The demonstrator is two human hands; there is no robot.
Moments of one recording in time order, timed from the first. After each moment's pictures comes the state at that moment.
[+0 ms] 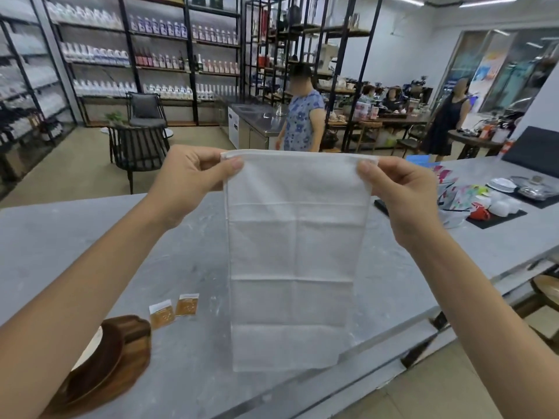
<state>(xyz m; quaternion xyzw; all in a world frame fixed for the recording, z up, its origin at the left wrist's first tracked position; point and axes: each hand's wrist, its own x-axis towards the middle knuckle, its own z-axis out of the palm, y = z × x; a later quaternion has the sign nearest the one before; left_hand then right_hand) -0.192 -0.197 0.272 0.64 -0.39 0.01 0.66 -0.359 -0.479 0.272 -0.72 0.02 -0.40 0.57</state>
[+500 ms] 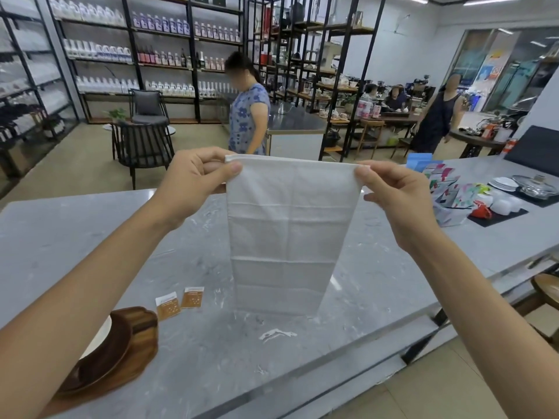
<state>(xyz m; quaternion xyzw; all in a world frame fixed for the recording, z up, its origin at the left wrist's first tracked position) -0.184 -0.184 0.253 0.63 -0.40 -0.02 0.67 -0.360 -0.473 0.261 -0.74 0.07 -0.37 0.55</state>
